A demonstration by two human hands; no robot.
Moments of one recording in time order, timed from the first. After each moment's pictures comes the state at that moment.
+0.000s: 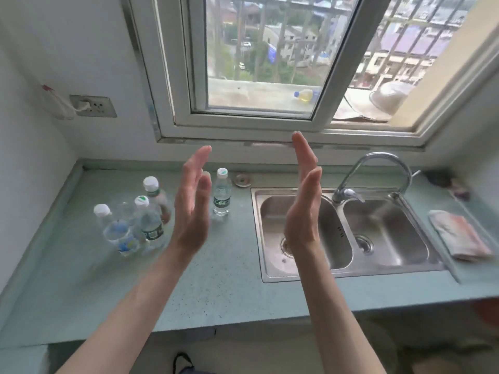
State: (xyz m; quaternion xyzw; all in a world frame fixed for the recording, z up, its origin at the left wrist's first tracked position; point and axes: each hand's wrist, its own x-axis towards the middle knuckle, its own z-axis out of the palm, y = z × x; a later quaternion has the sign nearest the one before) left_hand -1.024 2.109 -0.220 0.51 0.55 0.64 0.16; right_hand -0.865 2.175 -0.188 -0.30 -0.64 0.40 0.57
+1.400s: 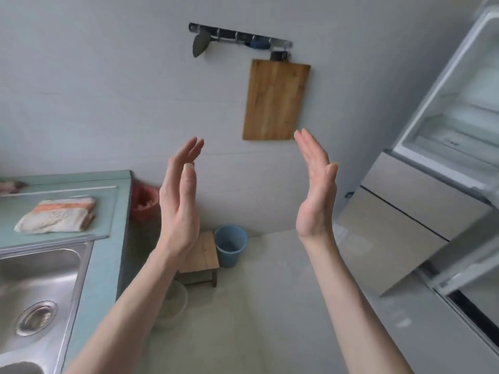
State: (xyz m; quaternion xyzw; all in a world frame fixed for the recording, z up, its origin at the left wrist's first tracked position) left_hand -0.479 2.096 -0.131 0.67 -0.10 0.41 0.62; right_hand -0.433 1.900 -0.102 -0.67 -0.25 -0.27 0.64
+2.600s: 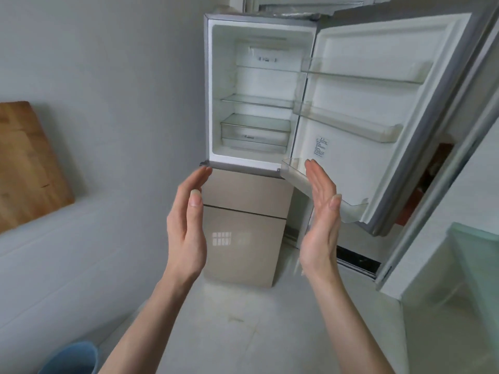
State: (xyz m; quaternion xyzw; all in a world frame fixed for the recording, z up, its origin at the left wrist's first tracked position) left_hand -0.243 1.620 -0.094 0.59 -0.34 0.16 0.72; right_hand -0.340 1.451 -0.086 -0.67 0.02 -0.53 0.52
